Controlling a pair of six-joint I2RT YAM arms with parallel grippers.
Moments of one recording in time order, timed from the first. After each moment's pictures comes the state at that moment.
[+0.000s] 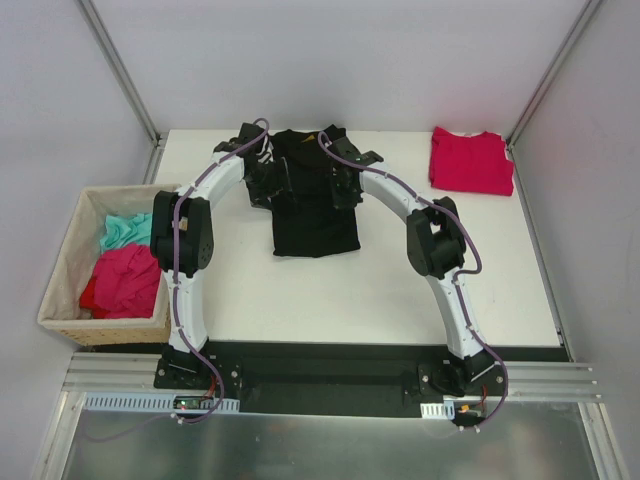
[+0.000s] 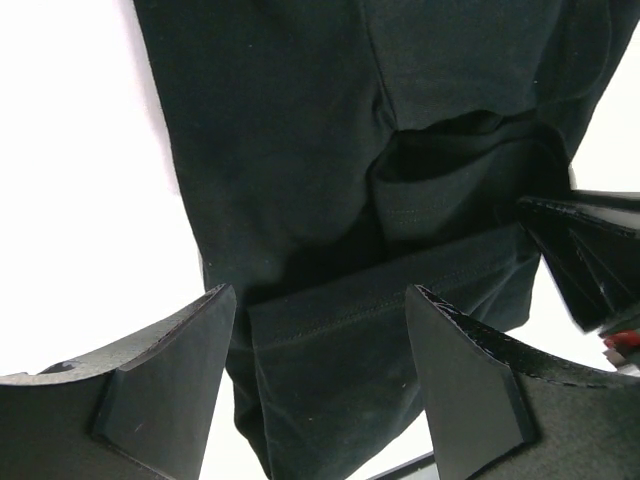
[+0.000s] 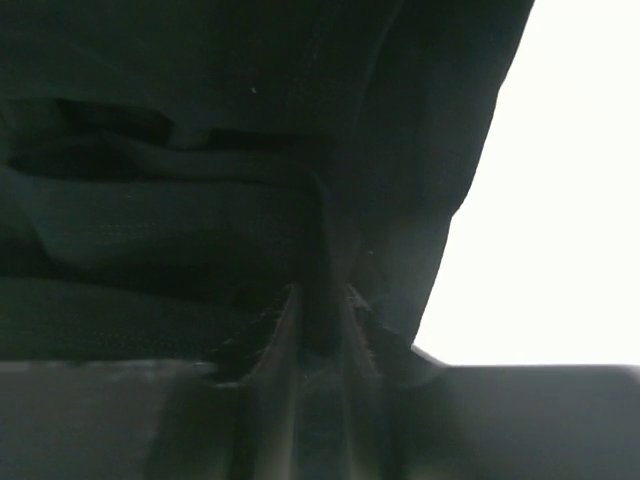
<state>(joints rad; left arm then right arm) -0.24 2.11 1.76 -0.78 0.33 -0.50 0.57 2.36 2.08 -0.85 0.04 0.30</state>
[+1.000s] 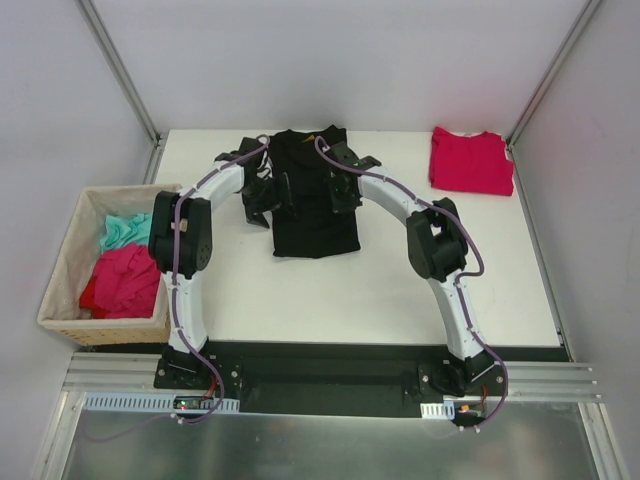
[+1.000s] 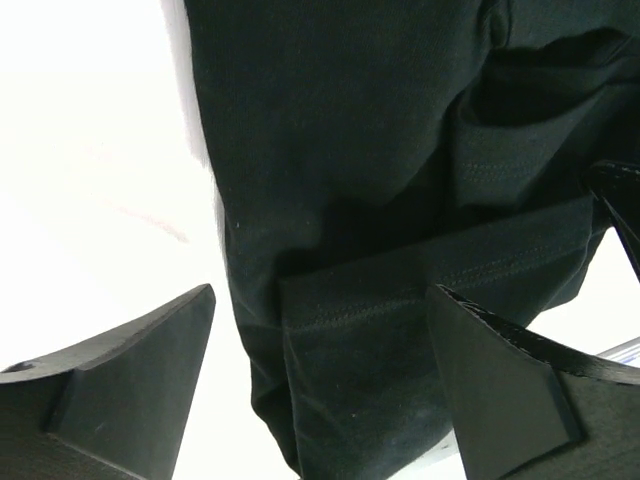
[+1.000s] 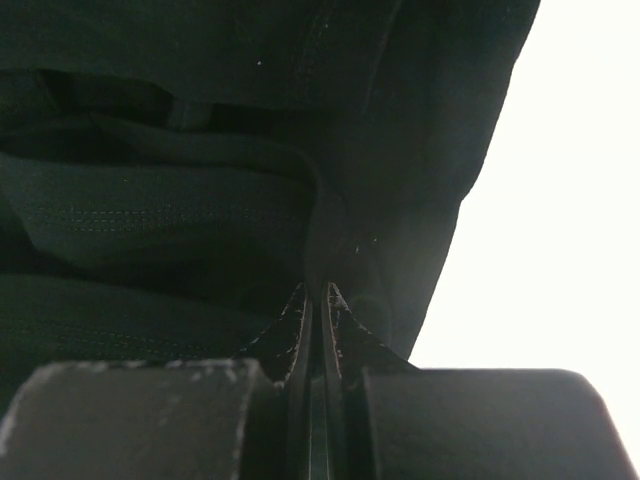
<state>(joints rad) -0.23 2.10 1.63 -0.78 0.37 -0.49 0.59 2.33 2.00 -0.80 0.08 0.30</state>
